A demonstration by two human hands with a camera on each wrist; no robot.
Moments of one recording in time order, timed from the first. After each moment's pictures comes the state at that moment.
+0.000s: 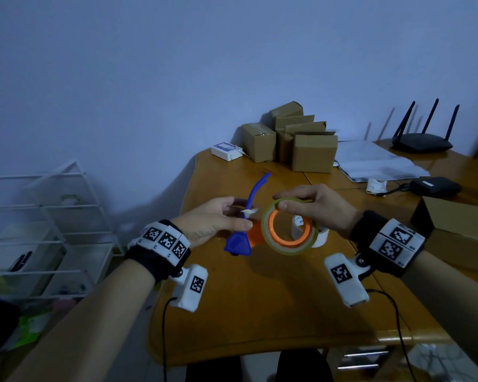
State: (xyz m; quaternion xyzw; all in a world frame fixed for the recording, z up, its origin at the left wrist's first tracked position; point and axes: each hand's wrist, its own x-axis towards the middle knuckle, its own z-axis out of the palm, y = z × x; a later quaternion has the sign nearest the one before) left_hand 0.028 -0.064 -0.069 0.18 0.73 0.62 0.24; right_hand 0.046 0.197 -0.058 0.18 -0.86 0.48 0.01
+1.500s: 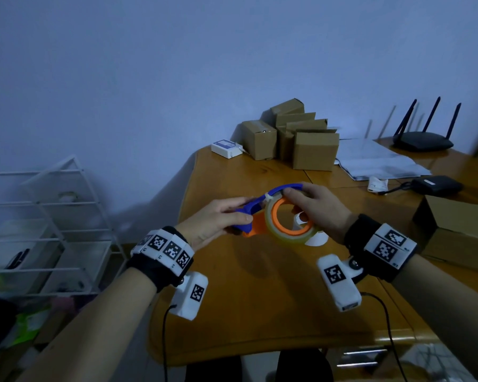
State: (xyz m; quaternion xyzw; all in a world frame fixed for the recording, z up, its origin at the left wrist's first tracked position) left_hand 0.029 -0.062 -0.080 0.21 0.73 0.62 0.22; right_hand 0.043 0.180 -0.071 0.06 -0.83 0.56 0.04
